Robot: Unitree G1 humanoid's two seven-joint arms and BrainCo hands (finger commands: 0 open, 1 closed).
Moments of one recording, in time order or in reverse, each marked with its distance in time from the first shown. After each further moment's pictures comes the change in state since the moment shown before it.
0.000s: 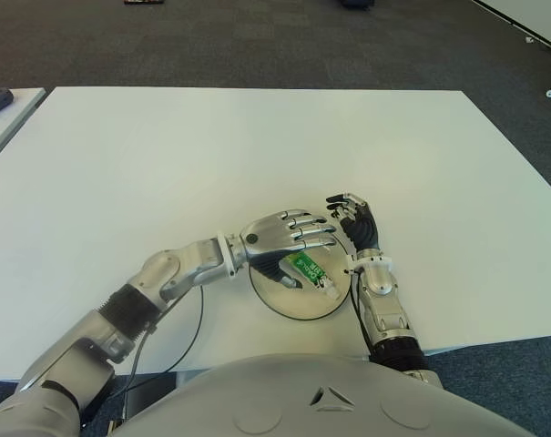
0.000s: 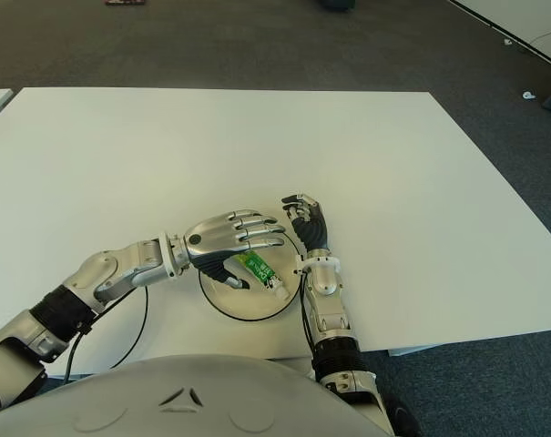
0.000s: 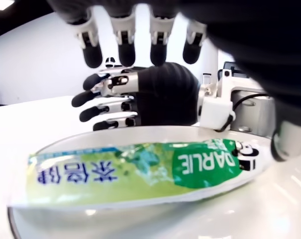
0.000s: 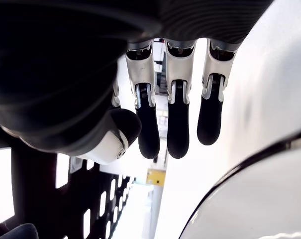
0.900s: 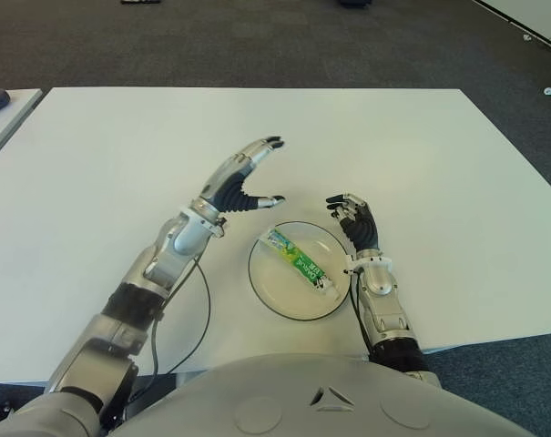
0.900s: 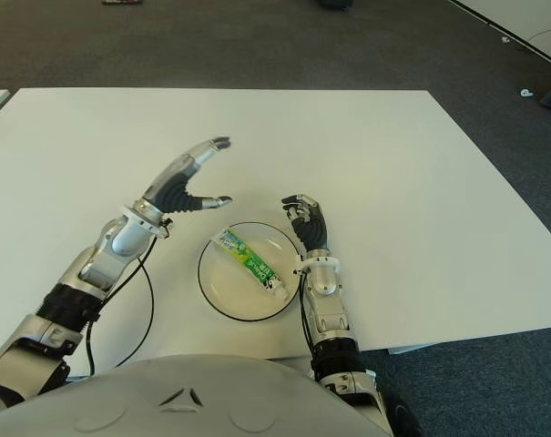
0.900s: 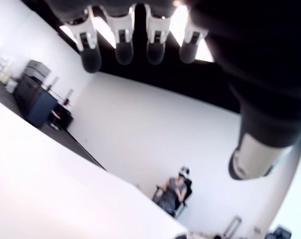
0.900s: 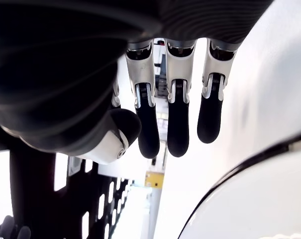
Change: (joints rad) left arm 0.066 -0.166 0.346 0.069 -0.593 0.205 -0.025; right arm 0.006 0.006 -0.001 -0.014 -0.006 0.017 -0.003
